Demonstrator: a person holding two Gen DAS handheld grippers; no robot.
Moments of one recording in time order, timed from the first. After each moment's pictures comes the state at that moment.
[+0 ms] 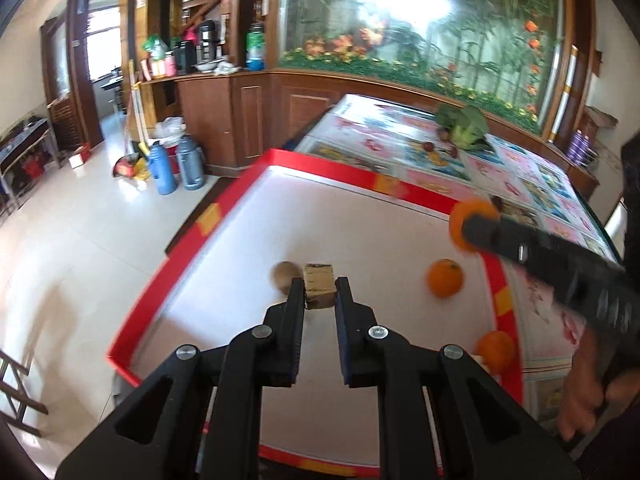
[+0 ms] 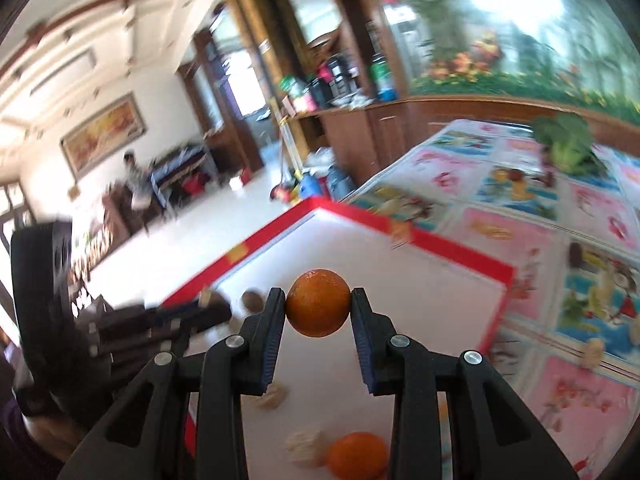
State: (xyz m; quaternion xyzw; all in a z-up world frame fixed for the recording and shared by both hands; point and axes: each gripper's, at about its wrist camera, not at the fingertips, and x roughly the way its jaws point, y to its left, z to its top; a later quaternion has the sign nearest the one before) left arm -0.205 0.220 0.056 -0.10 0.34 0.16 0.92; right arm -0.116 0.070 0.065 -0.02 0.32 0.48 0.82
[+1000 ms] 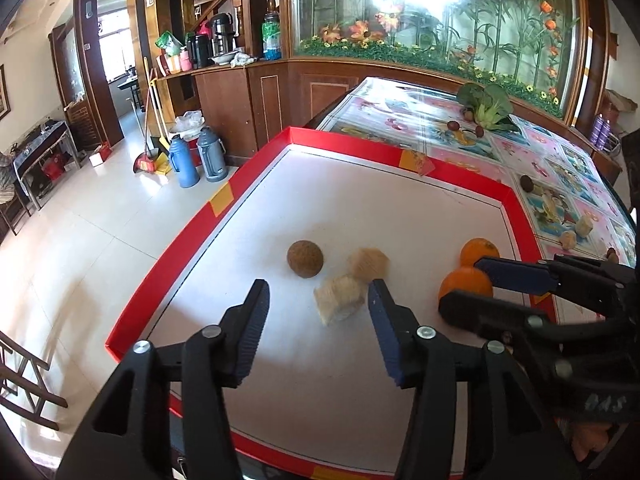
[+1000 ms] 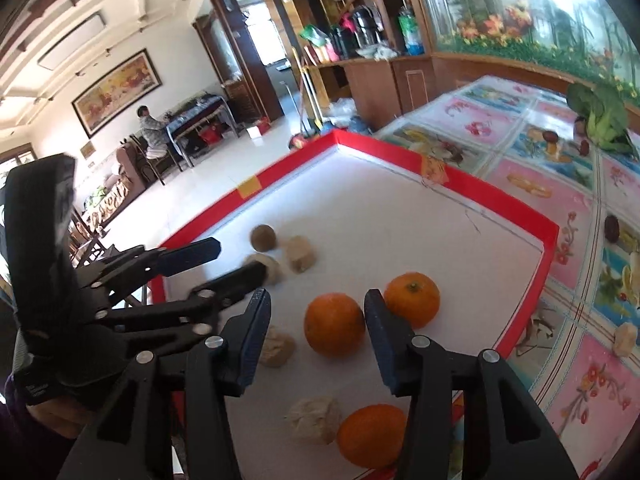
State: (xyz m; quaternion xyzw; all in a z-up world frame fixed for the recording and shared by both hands) left arm -0.196 0.216 0.040 -0.07 0.37 0.19 0.91; right arm -0.119 0.074 0.043 -0.06 0.37 0.51 0.77
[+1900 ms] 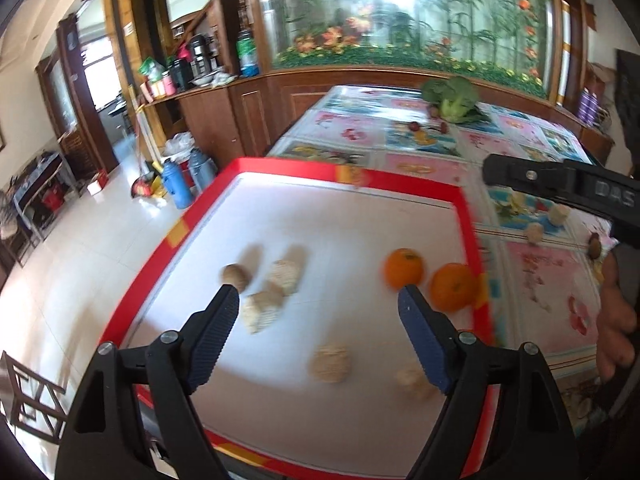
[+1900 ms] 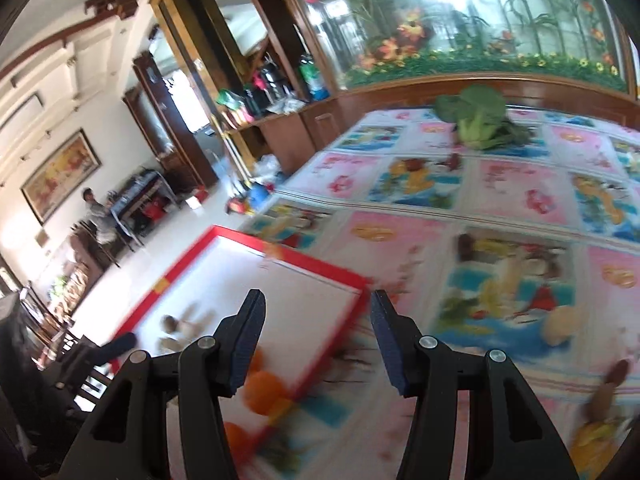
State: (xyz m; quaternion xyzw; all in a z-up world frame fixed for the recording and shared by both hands) left arm -0.176 0.149 0.062 -0.02 0.37 0.17 0.91; right arm -0.033 -0.023 0.070 0.04 0.36 0.39 0.85
